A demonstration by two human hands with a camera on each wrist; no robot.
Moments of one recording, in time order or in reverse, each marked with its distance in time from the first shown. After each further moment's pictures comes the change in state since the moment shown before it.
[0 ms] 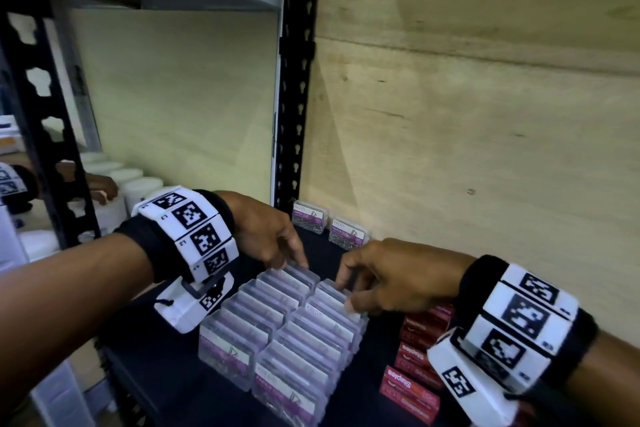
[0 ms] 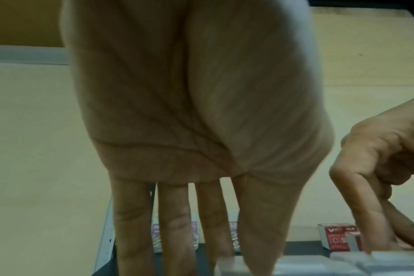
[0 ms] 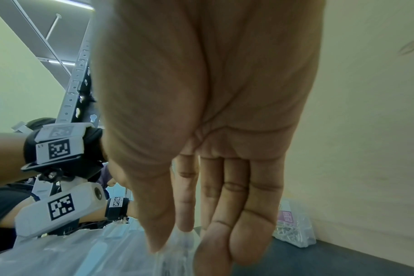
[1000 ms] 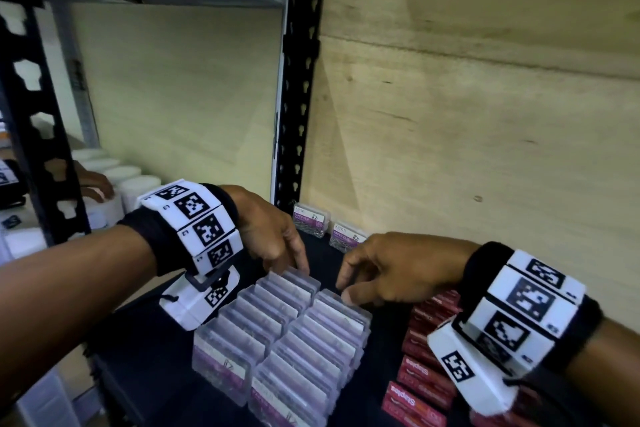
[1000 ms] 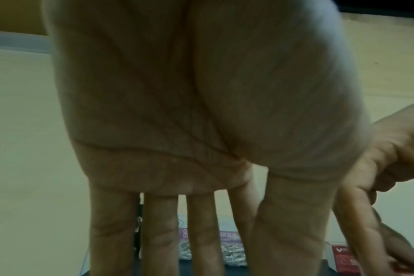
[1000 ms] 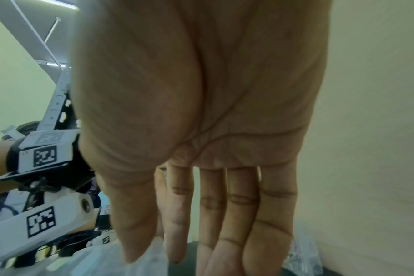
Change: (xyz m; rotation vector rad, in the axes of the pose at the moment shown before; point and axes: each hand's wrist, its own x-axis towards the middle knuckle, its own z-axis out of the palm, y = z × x) left_hand 0.015 -0.006 -0.009 -0.120 -0.115 -0.036; right_hand 0.009 0.001 -0.018 -0.058 -0.030 0.014
